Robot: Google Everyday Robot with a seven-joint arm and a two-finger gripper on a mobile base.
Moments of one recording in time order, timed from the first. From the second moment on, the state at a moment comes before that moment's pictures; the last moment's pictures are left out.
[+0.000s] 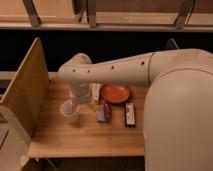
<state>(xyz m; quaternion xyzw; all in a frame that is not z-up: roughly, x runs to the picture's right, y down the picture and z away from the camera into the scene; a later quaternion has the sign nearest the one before) -0.107 0.102 0.703 -0.26 0.23 0.64 0.68</state>
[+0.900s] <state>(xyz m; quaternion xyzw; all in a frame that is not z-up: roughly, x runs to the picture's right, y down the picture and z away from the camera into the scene) -0.107 0.102 0.703 -0.26 0.23 0.64 0.68</state>
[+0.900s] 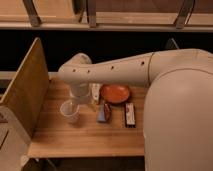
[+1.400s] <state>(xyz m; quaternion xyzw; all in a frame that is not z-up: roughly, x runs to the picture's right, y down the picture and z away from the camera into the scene) -0.107 0.101 0.703 -0.26 0.23 0.64 0.69</state>
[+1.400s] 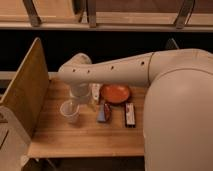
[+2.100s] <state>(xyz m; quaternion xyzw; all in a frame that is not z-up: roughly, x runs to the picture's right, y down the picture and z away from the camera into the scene) -0.068 0.041 0.741 -0.19 0.18 0.64 0.73</state>
